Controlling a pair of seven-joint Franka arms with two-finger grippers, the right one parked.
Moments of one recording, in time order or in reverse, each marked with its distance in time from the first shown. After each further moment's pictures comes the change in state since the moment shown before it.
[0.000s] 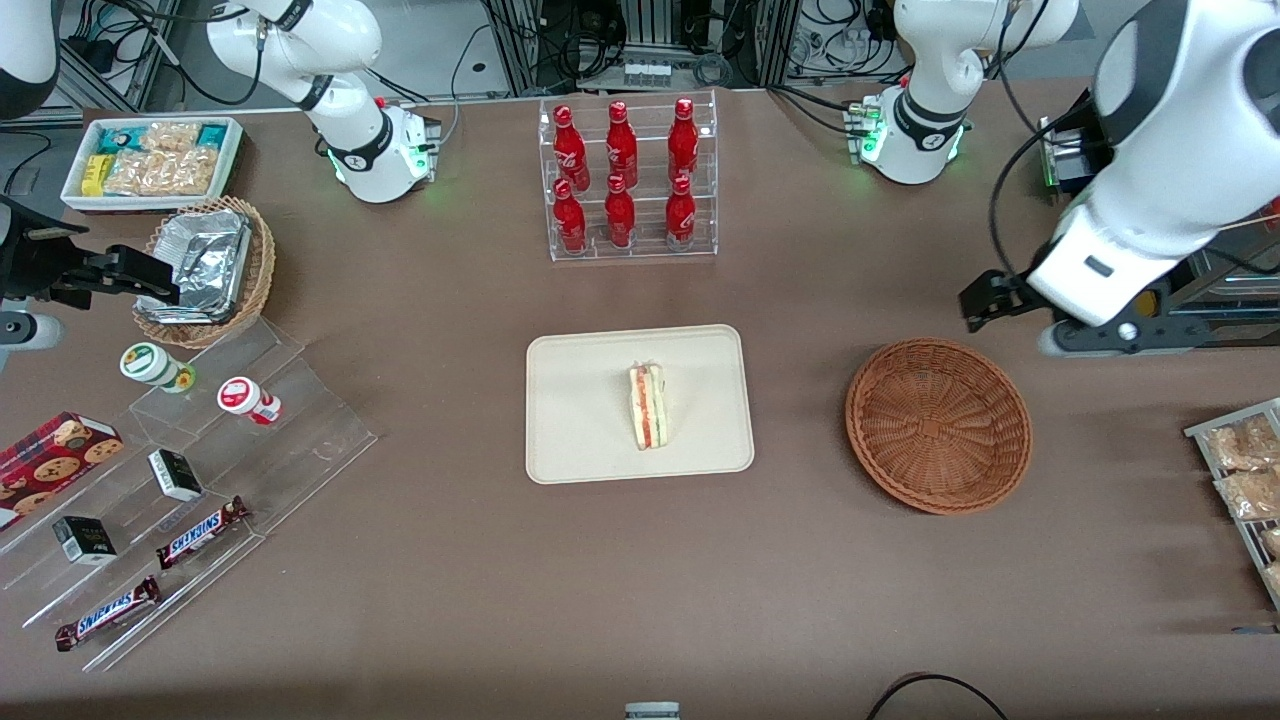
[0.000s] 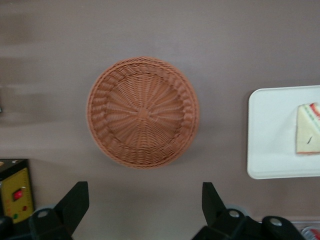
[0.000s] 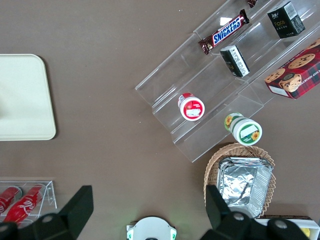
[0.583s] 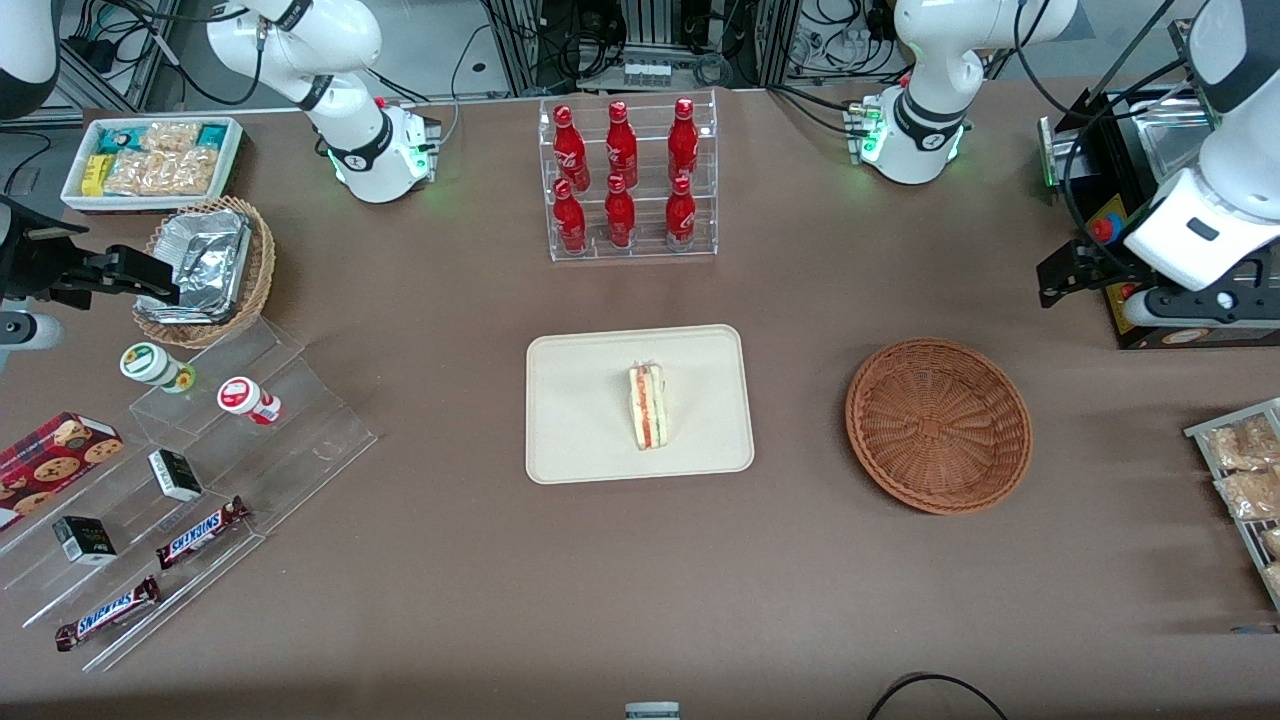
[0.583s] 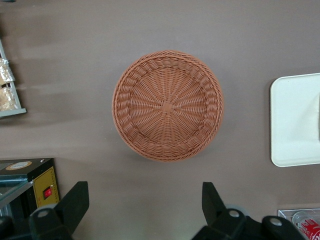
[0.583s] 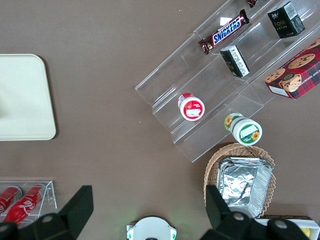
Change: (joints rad) arm 0.084 -0.065 0.027 -0.048 0.000 -0.012 0.140
